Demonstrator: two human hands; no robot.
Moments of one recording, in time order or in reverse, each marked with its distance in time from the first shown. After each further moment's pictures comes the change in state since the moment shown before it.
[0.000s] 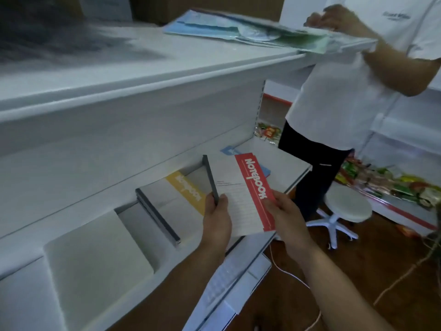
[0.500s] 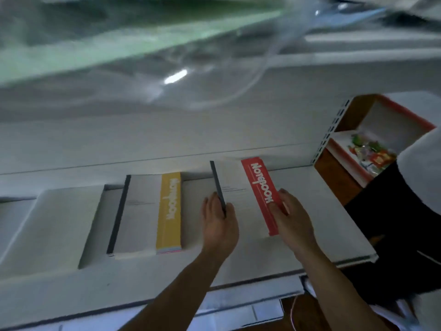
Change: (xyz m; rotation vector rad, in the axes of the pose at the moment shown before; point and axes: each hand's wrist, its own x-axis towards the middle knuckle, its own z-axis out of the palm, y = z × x) left_hand 0.158 -0.054 0.115 0.619 0.589 0.079; right_hand 0.264 0.021 -0.033 -0.466 -0.532 -0.278
